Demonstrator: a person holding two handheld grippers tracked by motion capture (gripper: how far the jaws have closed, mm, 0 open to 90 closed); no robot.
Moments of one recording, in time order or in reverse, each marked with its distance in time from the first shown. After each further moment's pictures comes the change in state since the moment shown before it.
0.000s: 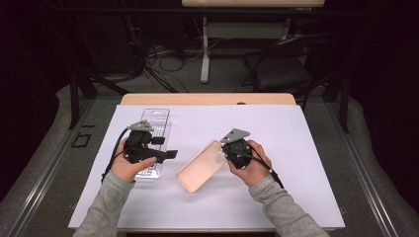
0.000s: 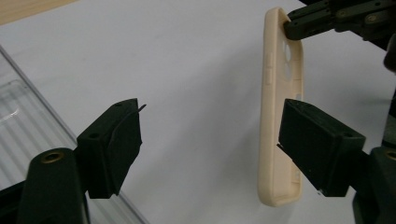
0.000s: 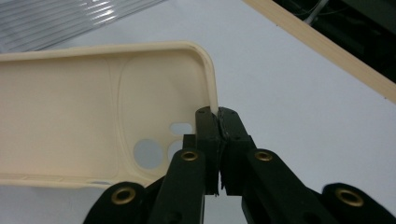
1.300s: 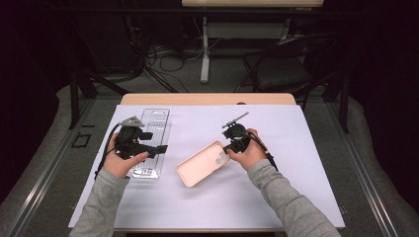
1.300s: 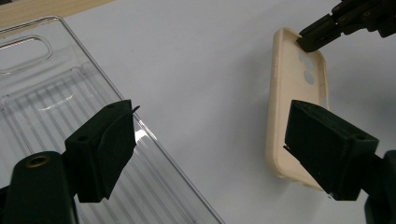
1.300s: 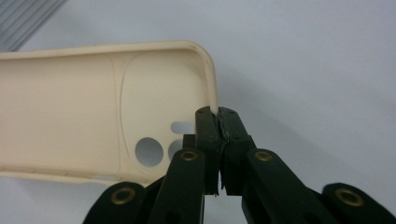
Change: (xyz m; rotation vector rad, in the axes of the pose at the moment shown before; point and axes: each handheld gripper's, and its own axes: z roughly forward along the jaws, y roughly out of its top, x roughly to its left) left arm 0.024 -0.004 -0.014 0.007 0.114 -0.032; right arm -0.037 0.011 0.044 0.292 0.180 0.260
